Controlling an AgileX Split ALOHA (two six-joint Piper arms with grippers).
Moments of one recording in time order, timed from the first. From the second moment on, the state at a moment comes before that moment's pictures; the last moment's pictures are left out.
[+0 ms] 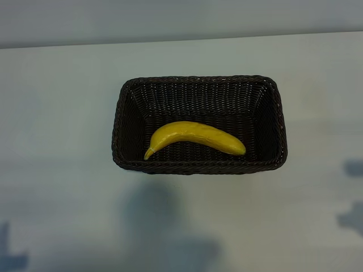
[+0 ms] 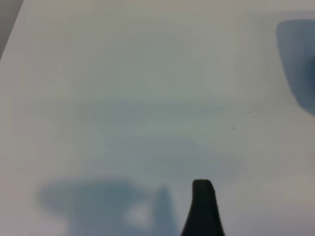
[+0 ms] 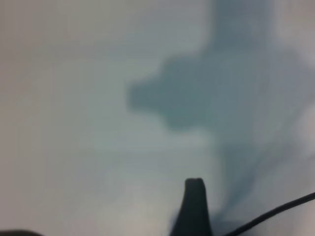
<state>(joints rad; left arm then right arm) 0.00 -0.01 -0.50 0.03 1.05 -0.02 -0.02 0.54 -0.49 0.01 1.07 -0.02</state>
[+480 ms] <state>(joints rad) 0.00 -0.01 -0.50 0.03 1.05 -0.02 -0.02 0.23 -0.49 0.01 1.07 -0.02</state>
